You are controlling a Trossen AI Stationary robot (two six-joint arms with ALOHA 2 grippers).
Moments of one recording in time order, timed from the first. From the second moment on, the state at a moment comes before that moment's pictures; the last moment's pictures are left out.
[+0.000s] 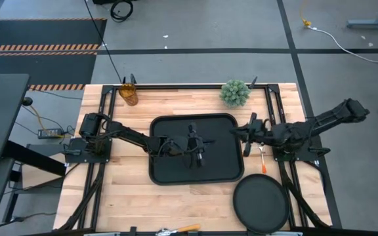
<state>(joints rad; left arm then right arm) -0.15 1.92 1.09 0.67 -0.43 0.12 0.31 0.75 0.37 0.27 0.61 0.21</state>
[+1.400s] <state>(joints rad) -0.12 1.92 1.27 0.20 -0.45 -0.23 0.73 1.50 1.18 -1.06 0.23 1.29</state>
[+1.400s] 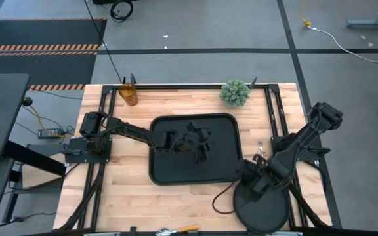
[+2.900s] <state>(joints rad) -0.13 1.92 1.27 0.18 -0.45 -0.24 1.08 1.74 1.35 -1.01 -0.13 1.88</state>
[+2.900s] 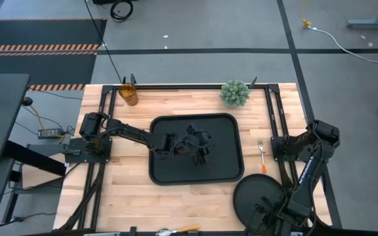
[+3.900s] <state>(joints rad) -0.14 1.92 1.27 0.16 -0.45 -0.24 0.97 1.84 1.35 -0.86 -0.38 1.80</state>
